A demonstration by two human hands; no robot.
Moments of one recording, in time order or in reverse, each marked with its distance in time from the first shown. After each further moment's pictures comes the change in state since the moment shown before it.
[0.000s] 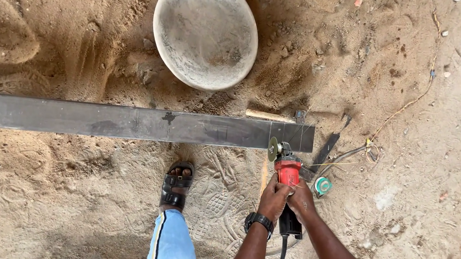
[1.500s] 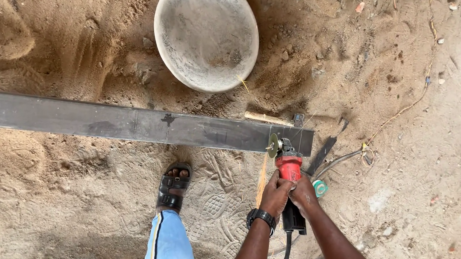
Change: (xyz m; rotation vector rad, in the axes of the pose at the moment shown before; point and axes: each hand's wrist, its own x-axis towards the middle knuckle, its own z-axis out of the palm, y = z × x) left_hand 0.007 0.027 0.011 -0.003 0.011 -0.039; right_hand 0.009 -0.040 -0.025 -0.020 -0.066 0.089
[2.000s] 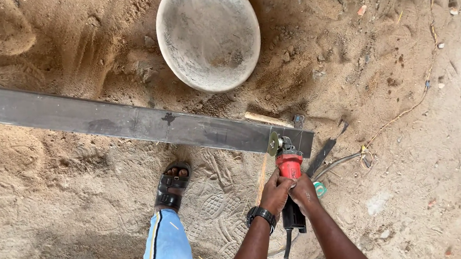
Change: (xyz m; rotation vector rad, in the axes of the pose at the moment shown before) left_hand 0.010 -0.002 0.005 -0.046 0.017 0.080; right_hand 0.012 0.001 -0.003 0.054 -0.007 -0.074
